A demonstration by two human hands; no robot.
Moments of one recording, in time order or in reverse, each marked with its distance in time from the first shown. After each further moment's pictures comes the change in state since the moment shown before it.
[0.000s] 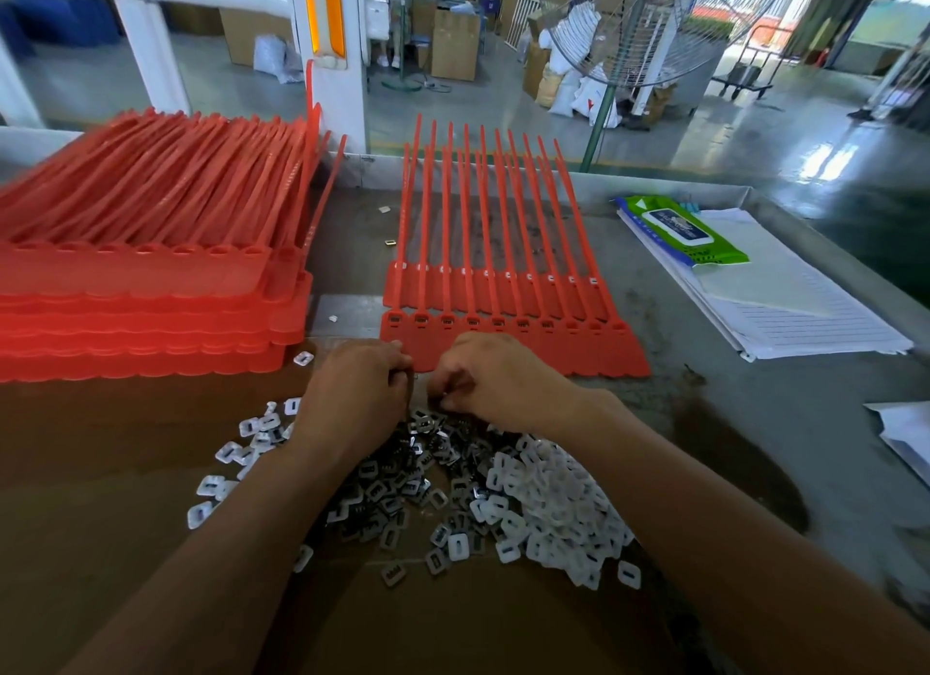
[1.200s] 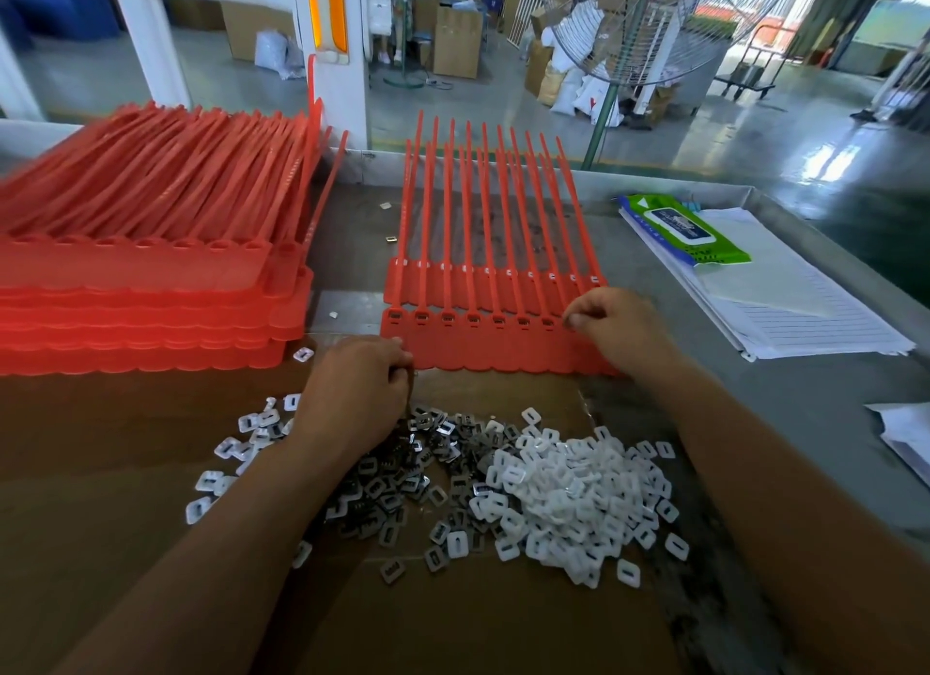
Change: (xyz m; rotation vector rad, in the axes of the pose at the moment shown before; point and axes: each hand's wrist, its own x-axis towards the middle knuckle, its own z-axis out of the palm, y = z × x) left_hand -0.002 -0.002 0.001 -0.018 0.017 0.006; right_hand -0.016 0.090 -0.030 0.191 0.391 0.427
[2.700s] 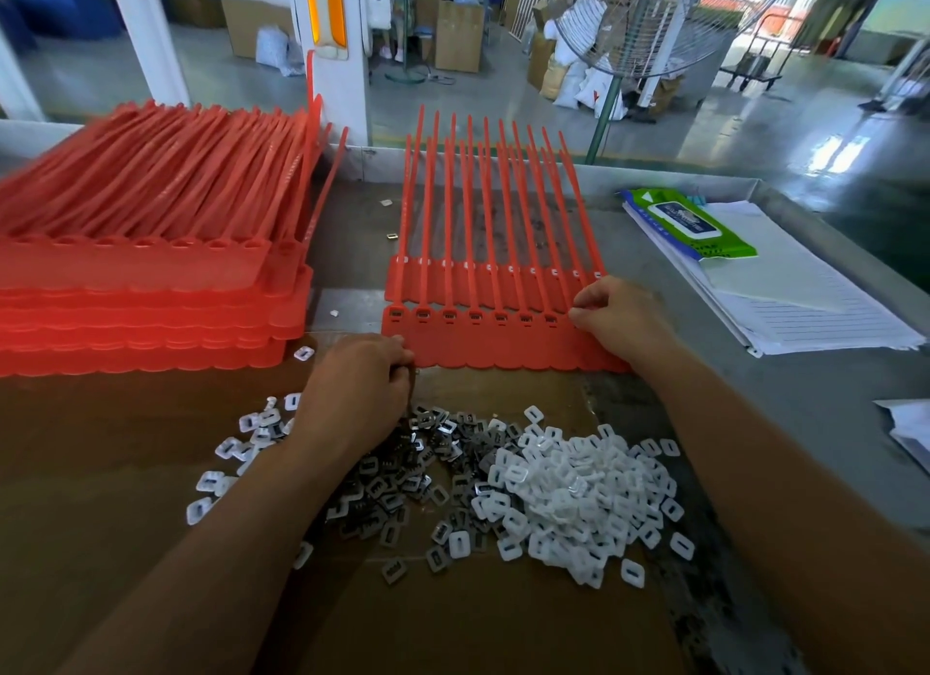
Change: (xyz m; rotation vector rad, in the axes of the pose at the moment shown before) left_hand 0.001 0.000 0.002 0.001 -0.009 -0.019; right_hand 0.017 0.011 0.005 -0.032 0.067 0.139
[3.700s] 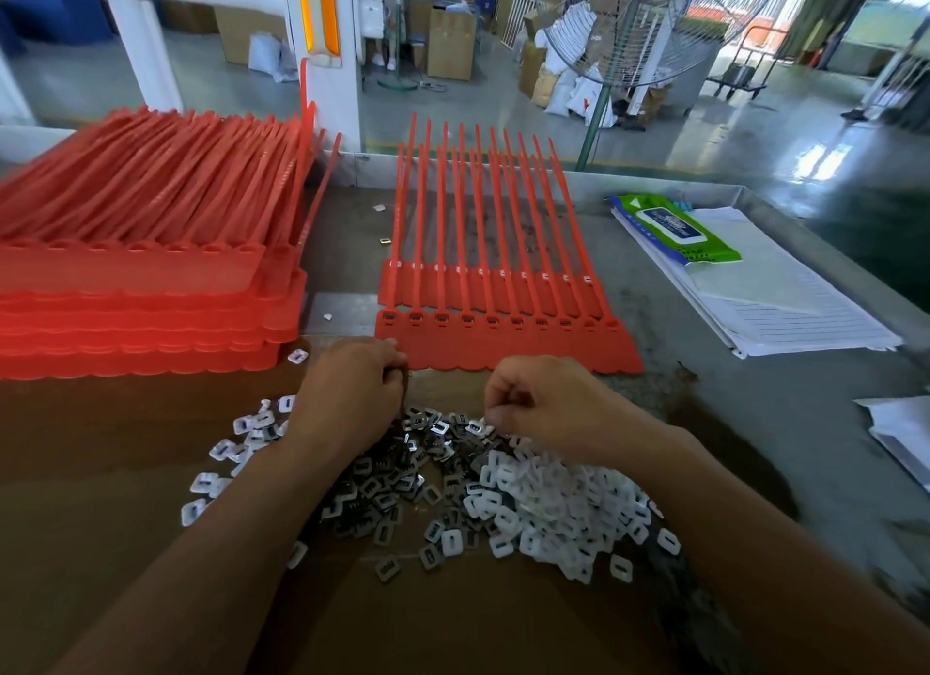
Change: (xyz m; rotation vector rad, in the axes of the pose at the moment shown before) left_hand -0.001 0.002 -0.003 0.018 -0.008 0.012; right_hand -0.091 -0.050 0.003 0.014 -0.470 -0.421
